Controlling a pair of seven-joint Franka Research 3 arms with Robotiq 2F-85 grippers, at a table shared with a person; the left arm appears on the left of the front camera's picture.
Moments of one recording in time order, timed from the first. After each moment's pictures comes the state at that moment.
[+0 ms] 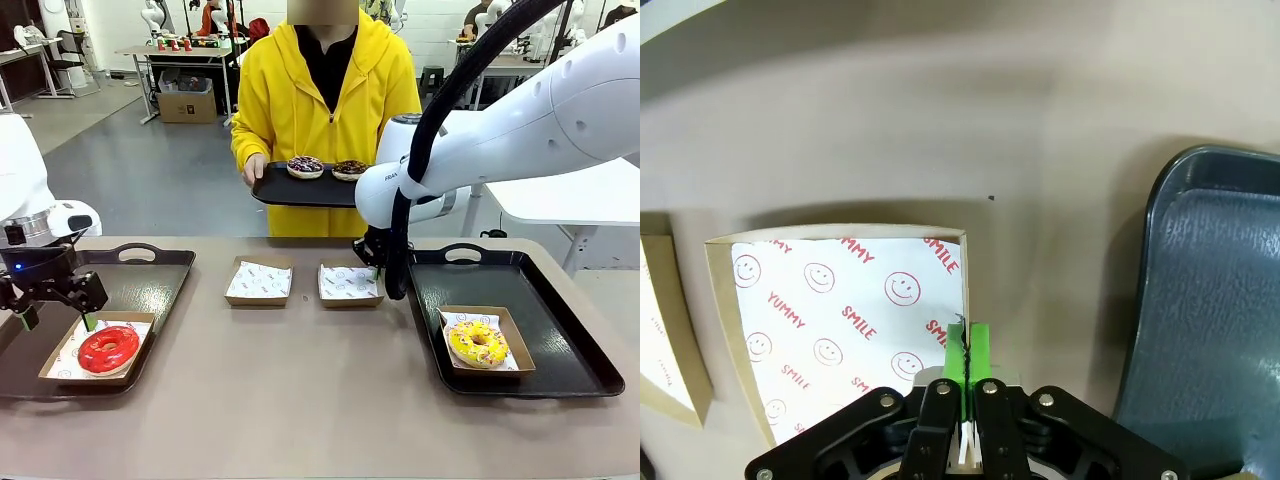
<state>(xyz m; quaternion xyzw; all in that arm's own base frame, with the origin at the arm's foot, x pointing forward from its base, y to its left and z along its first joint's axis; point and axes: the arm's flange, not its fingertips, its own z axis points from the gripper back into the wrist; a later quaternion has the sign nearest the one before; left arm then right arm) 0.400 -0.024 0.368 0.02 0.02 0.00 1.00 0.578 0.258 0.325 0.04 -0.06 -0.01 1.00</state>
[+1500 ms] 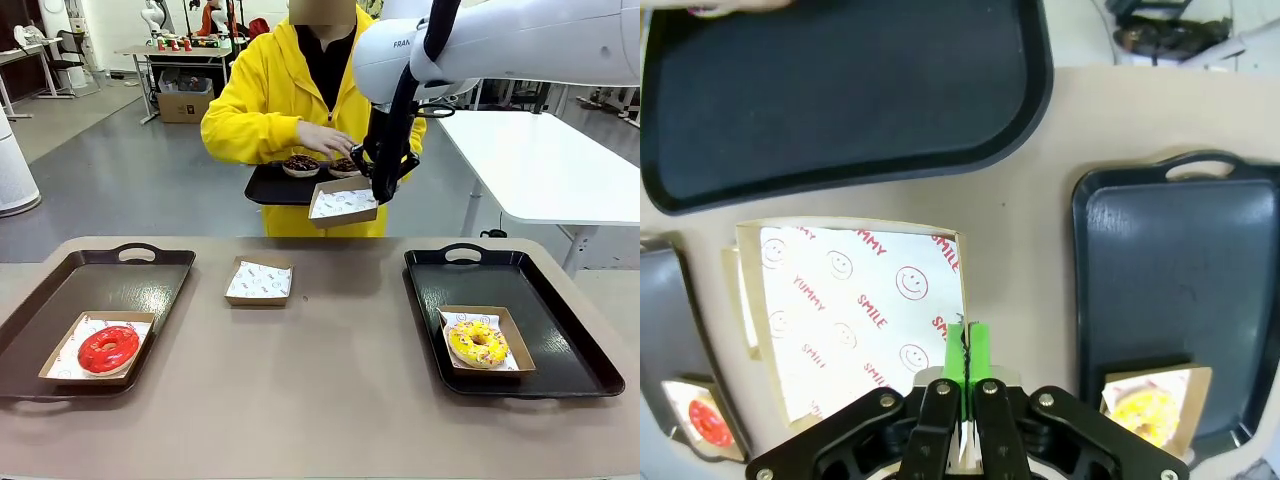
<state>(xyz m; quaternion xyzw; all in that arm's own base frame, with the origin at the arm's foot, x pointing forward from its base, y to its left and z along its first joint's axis) 0.305 0.193 0.403 -0.52 -0.14 0.09 0.84 0.596 0.269 0.509 0.04 -0.08 -0.06 0.99</state>
